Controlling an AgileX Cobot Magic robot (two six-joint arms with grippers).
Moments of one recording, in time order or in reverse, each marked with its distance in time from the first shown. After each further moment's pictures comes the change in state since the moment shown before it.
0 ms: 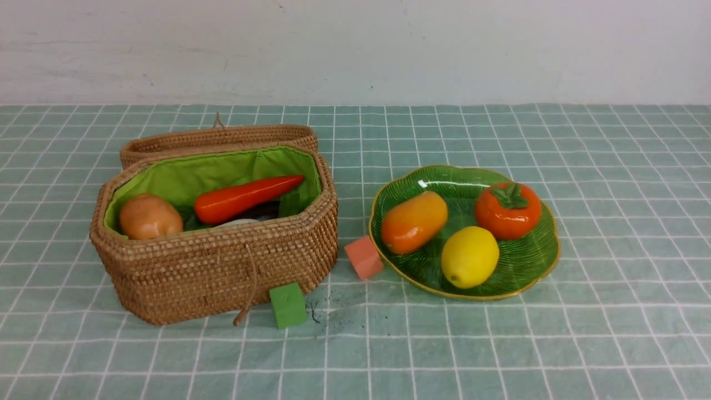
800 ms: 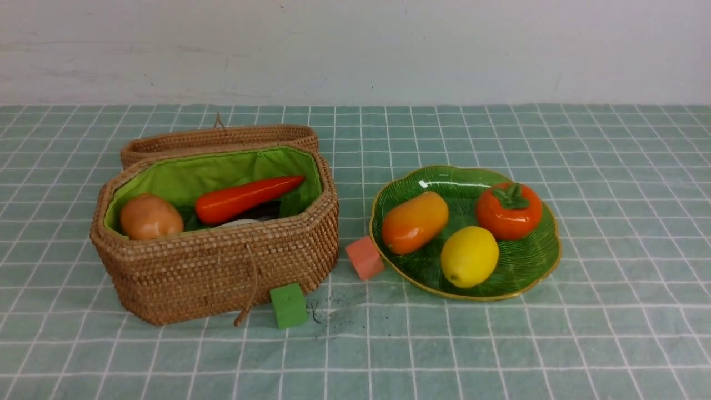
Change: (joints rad) right arm -0.014 -0.008 0.085 0.020 -0.047 0.071; left arm 0.000 0.000 0.001 0.000 0.005 0.000
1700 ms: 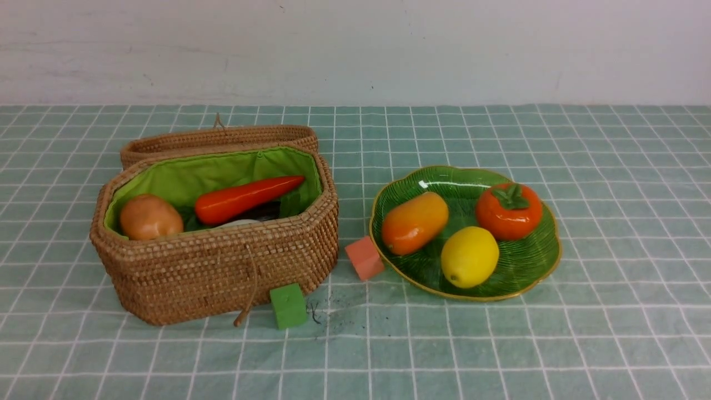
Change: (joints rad) right arm 0.000 0.000 0.001 0.000 -0.002 0.006; left arm 0.000 0.000 0.000 0.000 0.000 0.000
